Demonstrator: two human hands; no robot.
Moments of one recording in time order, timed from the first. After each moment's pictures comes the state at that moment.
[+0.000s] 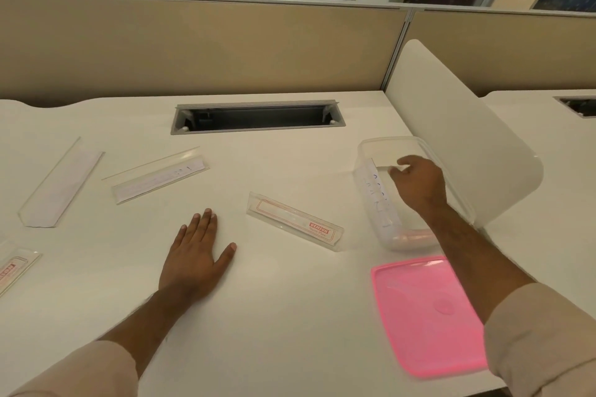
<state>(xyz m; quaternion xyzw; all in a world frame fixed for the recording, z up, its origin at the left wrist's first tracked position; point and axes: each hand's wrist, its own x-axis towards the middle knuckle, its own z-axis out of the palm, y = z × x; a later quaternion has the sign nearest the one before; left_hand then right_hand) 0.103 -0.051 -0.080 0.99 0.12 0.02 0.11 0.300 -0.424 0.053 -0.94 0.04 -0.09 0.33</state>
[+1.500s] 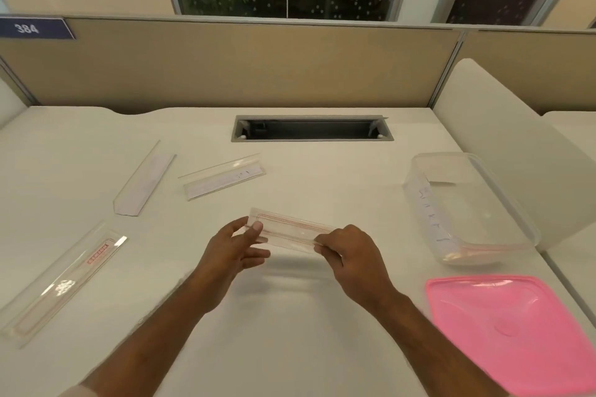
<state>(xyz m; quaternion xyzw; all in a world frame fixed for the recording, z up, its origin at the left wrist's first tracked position) 0.051 -0.040 0.028 0.60 0.24 0.01 0.77 0.131 -0.268 0.024 -0.88 -0.35 -0.08 0.33</state>
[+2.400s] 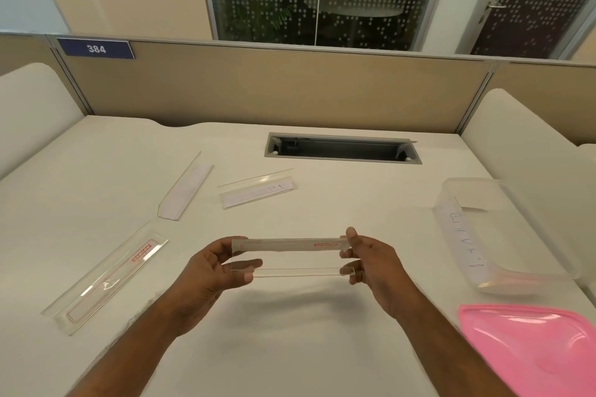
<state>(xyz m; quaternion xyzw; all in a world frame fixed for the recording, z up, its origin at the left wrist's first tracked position) -0.015 0.031 0.031 0.57 0.15 0.02 0.81 0.130 -0.231 0.046 -0.69 0.02 0.26 0.68</state>
